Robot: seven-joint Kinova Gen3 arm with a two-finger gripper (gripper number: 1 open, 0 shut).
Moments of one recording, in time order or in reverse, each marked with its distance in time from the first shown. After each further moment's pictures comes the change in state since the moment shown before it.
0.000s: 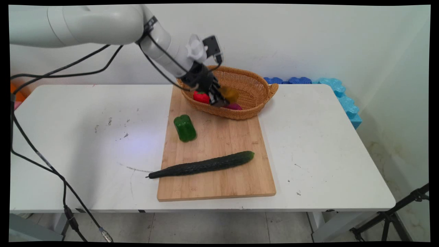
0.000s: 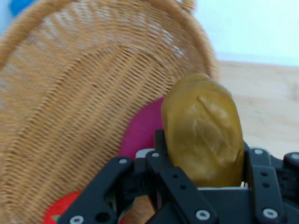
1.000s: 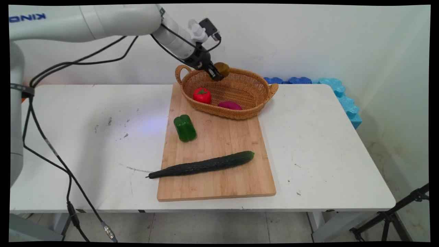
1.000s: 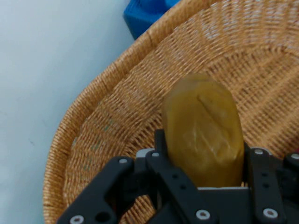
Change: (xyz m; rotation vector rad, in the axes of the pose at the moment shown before) arm -0.006 -0.105 0.055 0.182 -0.009 -0.178
